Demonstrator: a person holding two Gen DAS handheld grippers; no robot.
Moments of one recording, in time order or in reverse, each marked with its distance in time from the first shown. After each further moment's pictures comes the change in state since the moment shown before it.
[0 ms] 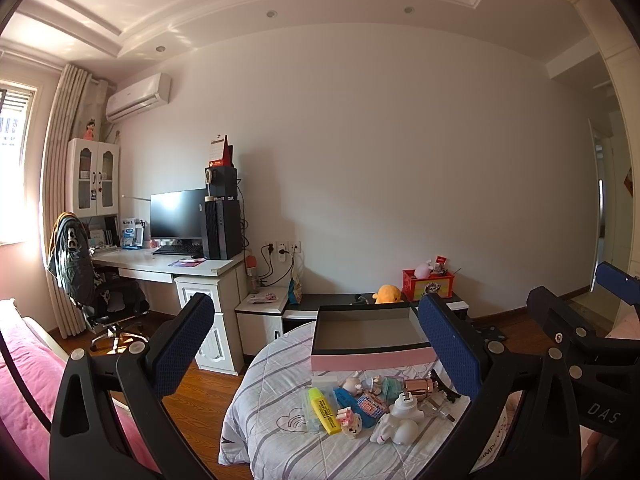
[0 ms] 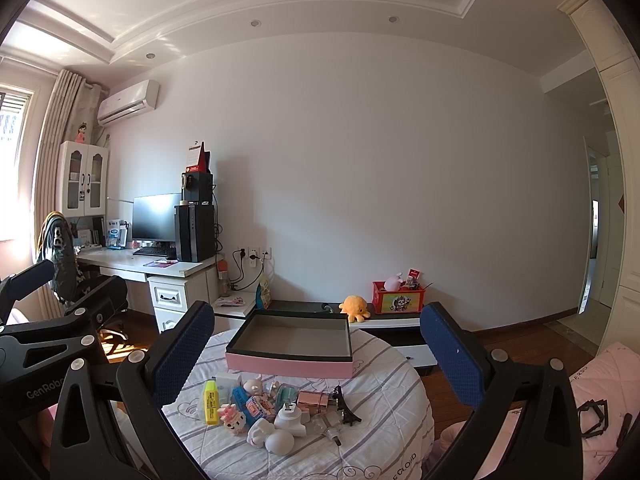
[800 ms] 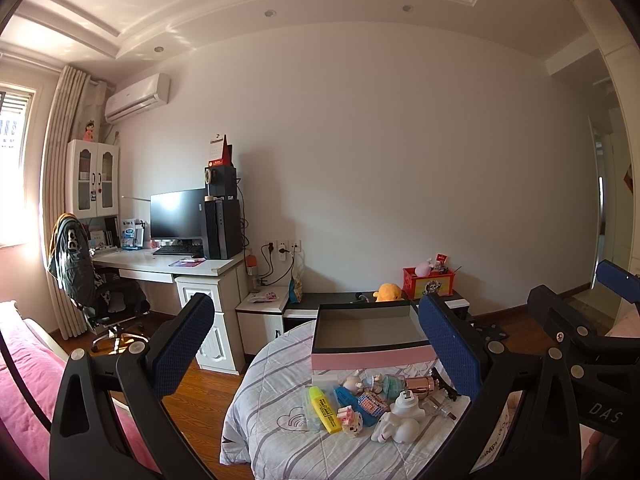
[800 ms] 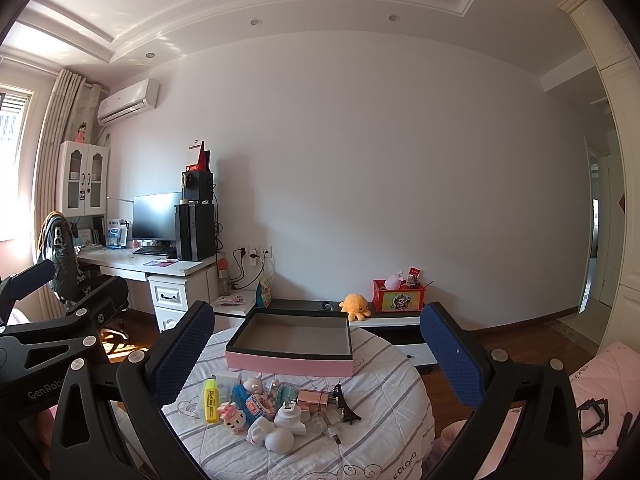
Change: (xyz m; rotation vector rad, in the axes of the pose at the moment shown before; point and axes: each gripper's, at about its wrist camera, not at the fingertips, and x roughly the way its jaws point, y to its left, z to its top) left arm 0.000 0.000 0.000 0.001 0.001 0.000; right arm -0.003 0.002 -0.001 -0.001 0.003 0.003
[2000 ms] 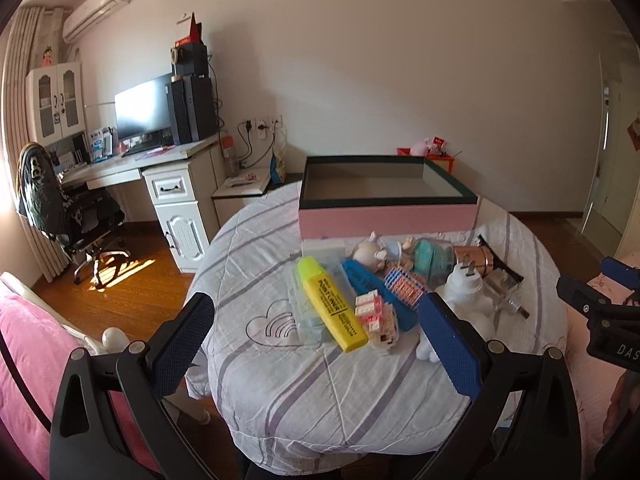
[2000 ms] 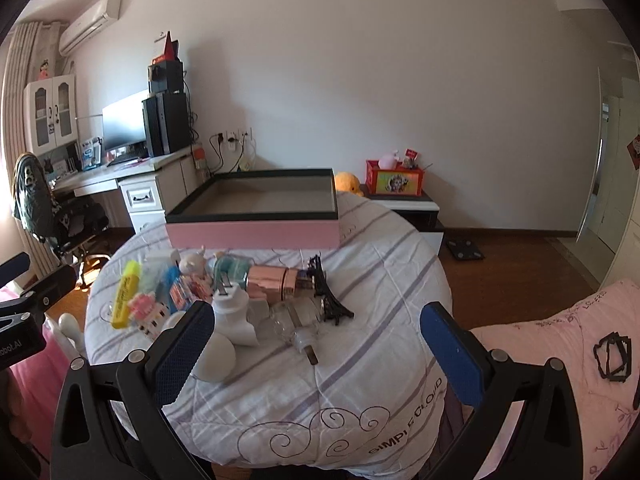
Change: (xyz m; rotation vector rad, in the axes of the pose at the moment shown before) left arm 0.157 0.015 -0.162 0.027 0.444 -0.061; right arm 0.145 -0.041 -0.146 0.041 0.455 -0.015
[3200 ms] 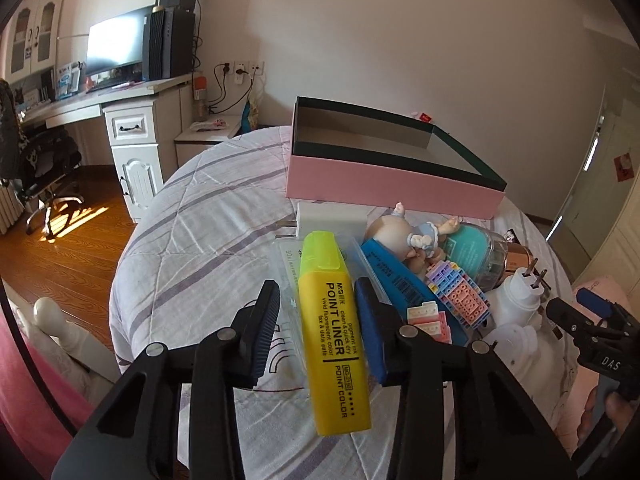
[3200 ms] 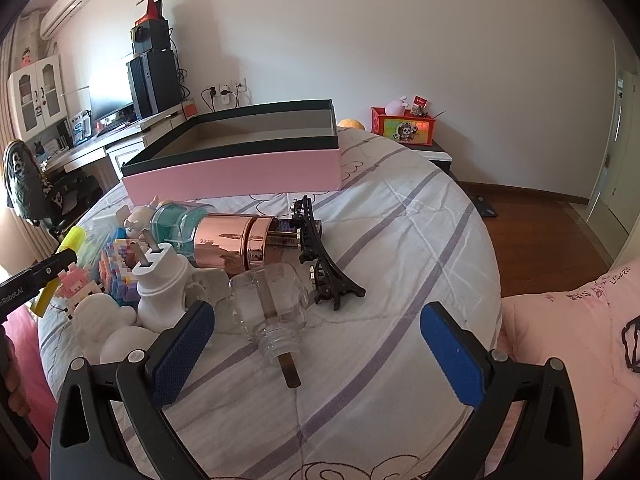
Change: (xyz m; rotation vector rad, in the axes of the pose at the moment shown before) left arm 0.107 0.030 0.002 -0.107 0.142 -0.152; right arm 0.092 -0.015 -0.008 0.028 0.142 0.012
